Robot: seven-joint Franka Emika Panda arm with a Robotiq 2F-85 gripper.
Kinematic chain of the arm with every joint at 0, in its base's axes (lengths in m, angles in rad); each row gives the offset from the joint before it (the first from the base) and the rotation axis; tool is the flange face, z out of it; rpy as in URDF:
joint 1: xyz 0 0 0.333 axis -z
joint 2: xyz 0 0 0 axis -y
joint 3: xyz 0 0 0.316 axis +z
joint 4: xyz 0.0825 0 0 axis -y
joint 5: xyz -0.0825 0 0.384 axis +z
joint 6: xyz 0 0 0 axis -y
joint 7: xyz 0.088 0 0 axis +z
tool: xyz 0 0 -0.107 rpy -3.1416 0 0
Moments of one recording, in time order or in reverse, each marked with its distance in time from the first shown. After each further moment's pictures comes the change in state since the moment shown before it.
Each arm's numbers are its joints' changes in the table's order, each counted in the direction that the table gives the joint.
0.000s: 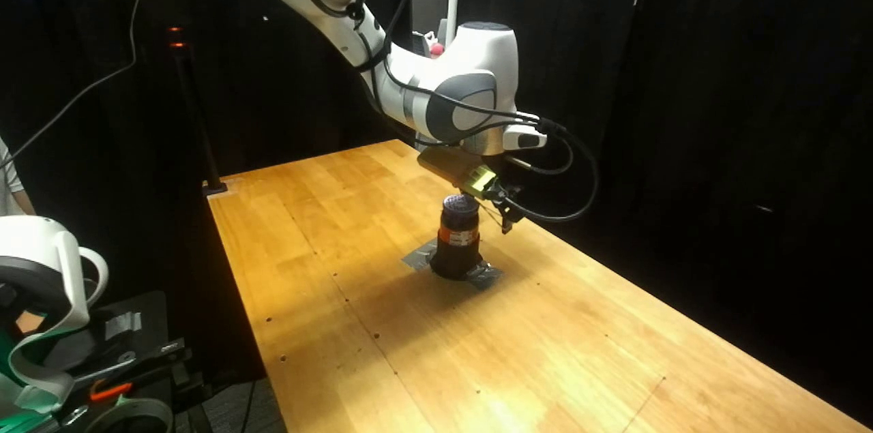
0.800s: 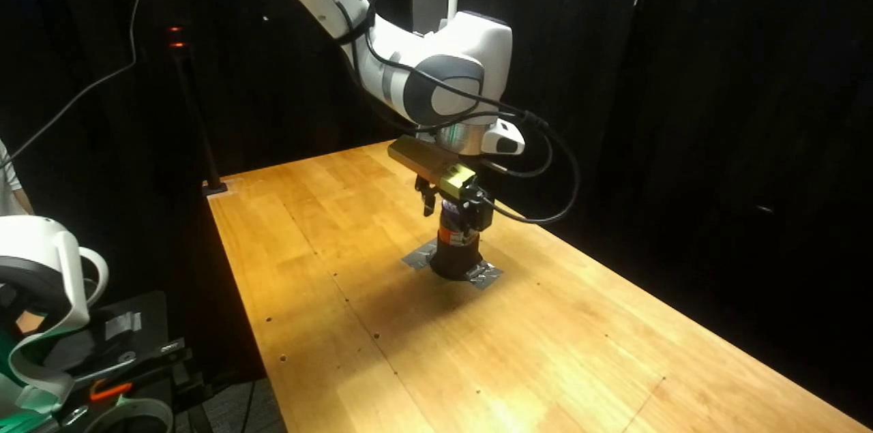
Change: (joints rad) arm 0.064 0.122 0.075 -0.134 0.071 -0.211 0.141
